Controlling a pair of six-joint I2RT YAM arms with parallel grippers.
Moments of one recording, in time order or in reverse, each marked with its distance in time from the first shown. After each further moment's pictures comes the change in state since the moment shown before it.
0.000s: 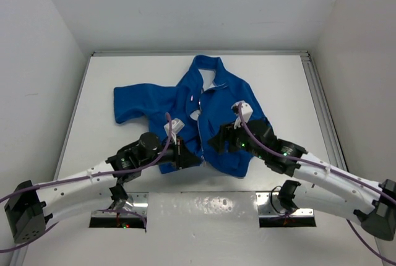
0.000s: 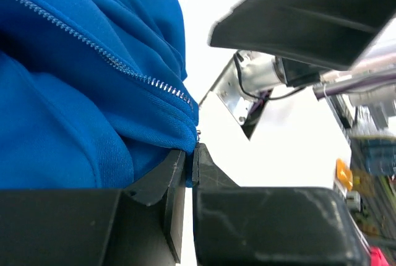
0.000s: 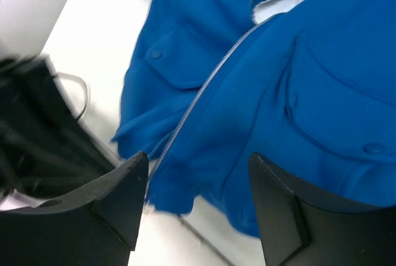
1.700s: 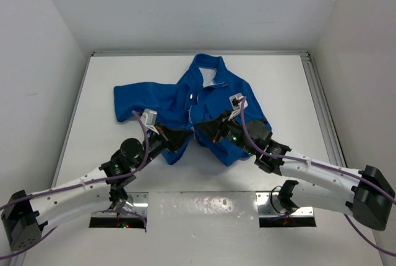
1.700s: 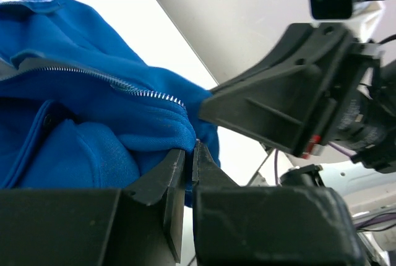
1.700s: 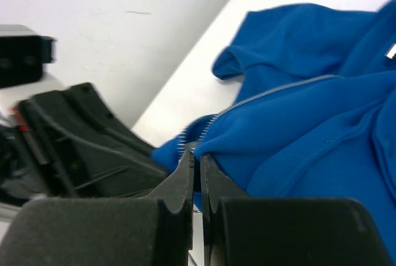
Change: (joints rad) left arm 0.001 -0.122 -0.075 0.329 -0.394 0.029; right arm 0.001 0.123 -0.084 0.619 -0.061 0.078
